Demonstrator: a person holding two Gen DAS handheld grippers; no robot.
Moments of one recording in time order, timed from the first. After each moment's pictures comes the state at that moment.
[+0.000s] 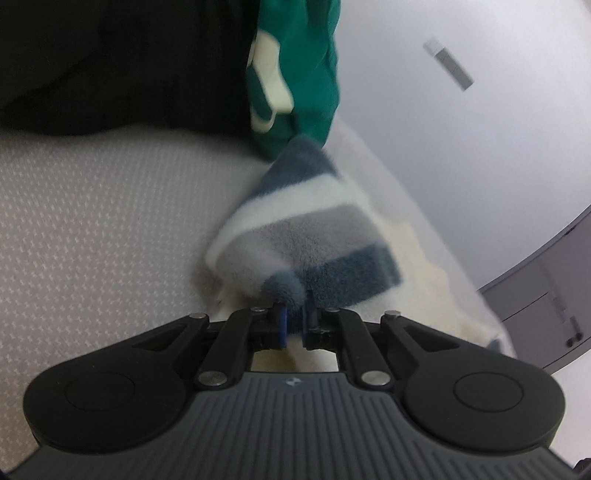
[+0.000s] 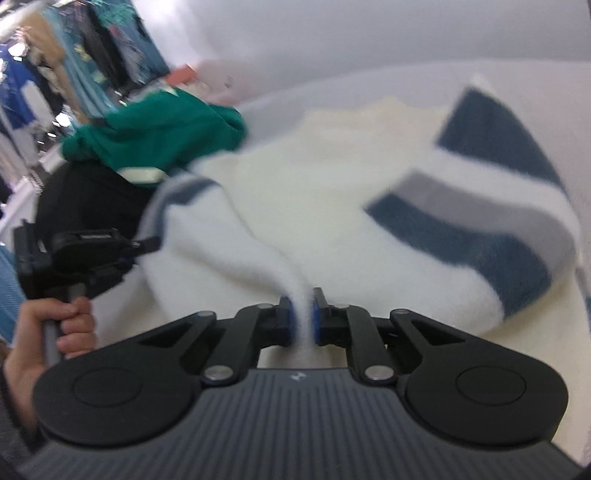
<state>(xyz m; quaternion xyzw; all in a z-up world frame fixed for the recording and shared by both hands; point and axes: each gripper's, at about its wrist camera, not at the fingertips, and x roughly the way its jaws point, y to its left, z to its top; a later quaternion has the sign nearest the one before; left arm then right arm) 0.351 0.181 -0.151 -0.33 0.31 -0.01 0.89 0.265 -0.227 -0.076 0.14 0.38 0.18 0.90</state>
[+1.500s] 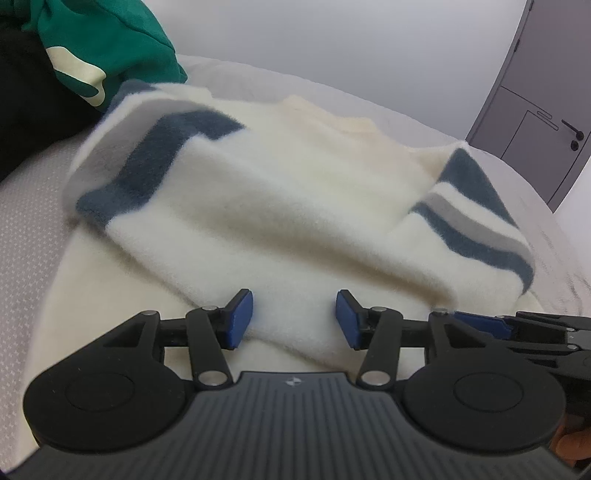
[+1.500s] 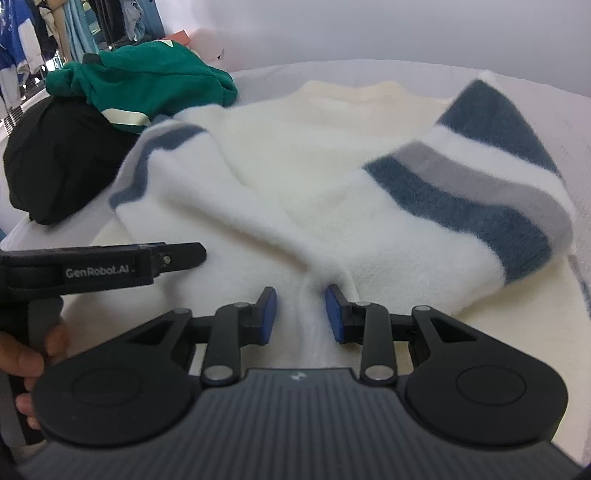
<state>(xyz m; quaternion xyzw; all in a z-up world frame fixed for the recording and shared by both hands) 0.310 0.036 -0.158 -0.08 0.36 -0.11 0.92 0.240 -0.191 -0.095 0.04 0.38 0.15 0.91</state>
